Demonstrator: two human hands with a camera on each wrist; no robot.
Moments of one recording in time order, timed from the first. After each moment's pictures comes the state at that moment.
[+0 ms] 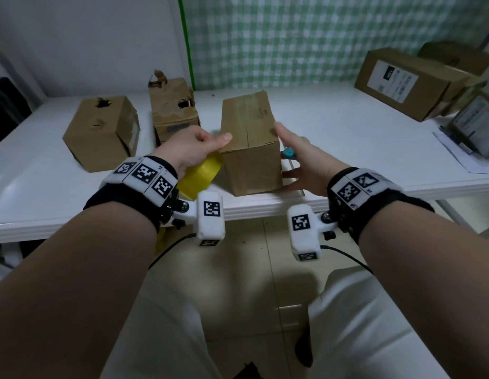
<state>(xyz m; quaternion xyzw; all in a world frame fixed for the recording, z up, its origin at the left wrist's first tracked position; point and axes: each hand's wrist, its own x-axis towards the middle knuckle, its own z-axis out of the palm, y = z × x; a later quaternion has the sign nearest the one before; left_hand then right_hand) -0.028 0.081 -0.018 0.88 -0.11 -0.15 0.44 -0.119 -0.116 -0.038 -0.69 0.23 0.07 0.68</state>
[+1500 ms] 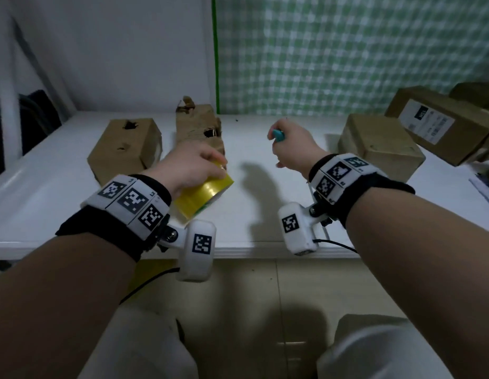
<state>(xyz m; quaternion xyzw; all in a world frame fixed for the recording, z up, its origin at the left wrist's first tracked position) -0.007 0.107 0.010 0.88 -0.13 -0.12 0.44 -0.014 -0.093 0.000 -0.89 0.12 -0.09 0.43</state>
